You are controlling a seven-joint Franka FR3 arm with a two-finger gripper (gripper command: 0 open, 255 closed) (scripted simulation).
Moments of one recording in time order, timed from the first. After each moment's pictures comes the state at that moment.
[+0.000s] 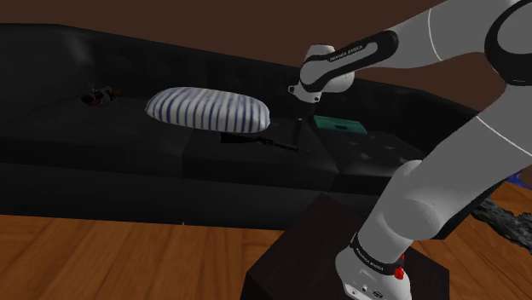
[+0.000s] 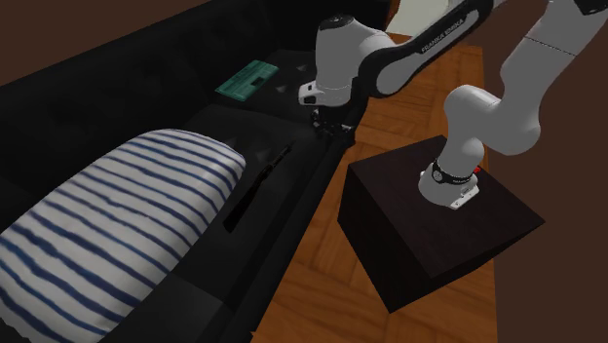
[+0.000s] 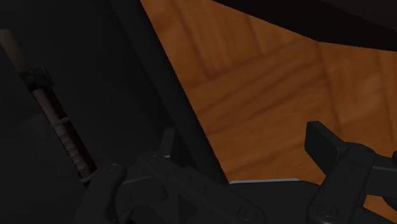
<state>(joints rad) 0.01 -0.30 -0.38 -2.46 -0.08 2.14 -0.68</state>
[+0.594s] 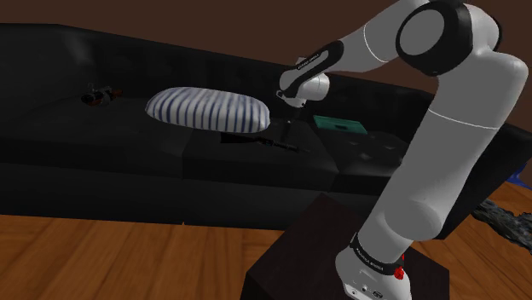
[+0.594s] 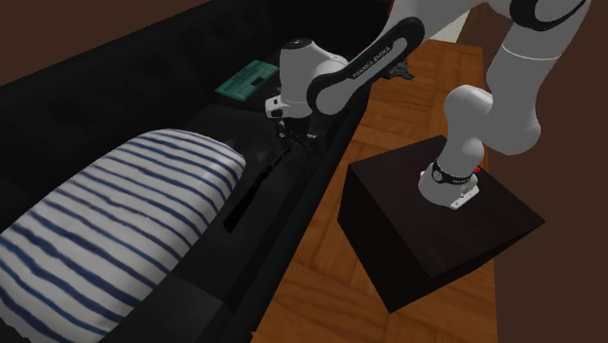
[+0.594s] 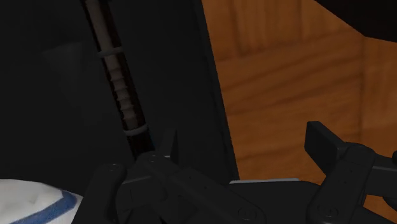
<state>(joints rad) 0.04 0.07 -0.46 -2.24 0.14 2.32 -1.09</state>
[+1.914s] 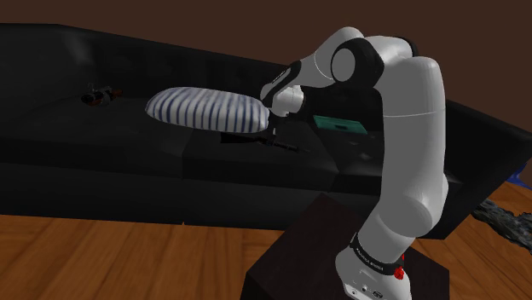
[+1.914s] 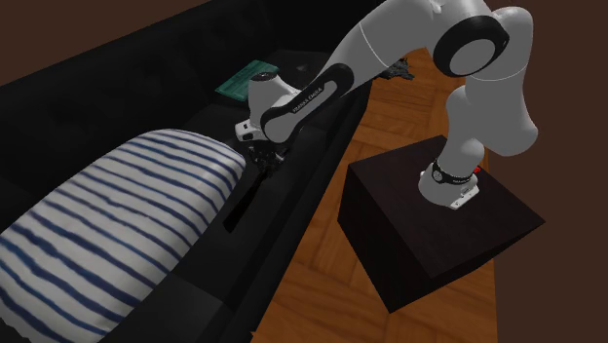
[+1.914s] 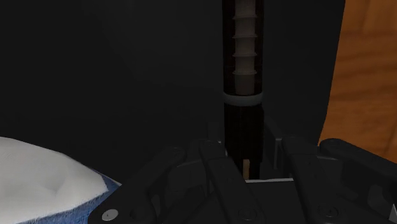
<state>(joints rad) -0.10 0.49 -0.35 -1.91 0.43 2.42 -1.47</state>
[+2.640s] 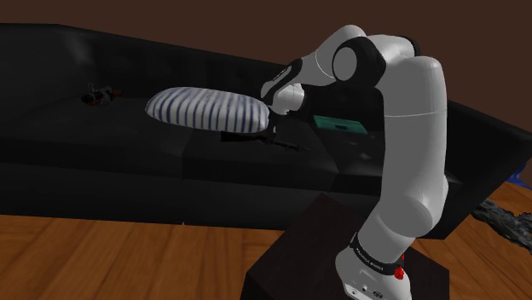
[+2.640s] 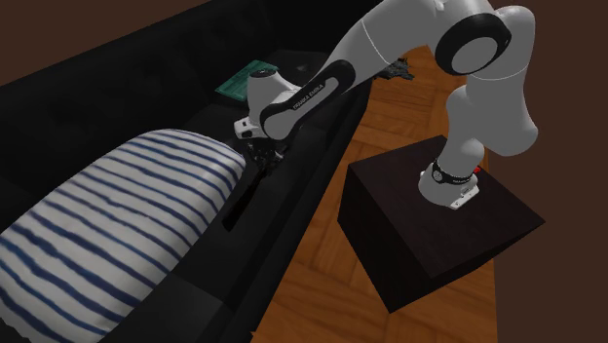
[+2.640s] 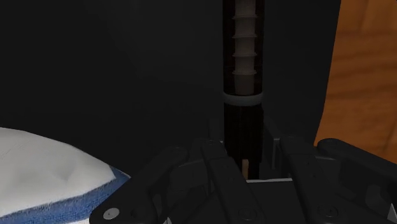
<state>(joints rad) -0.09 0.48 -0.36 -1.91 0.42 2.40 -1.46</state>
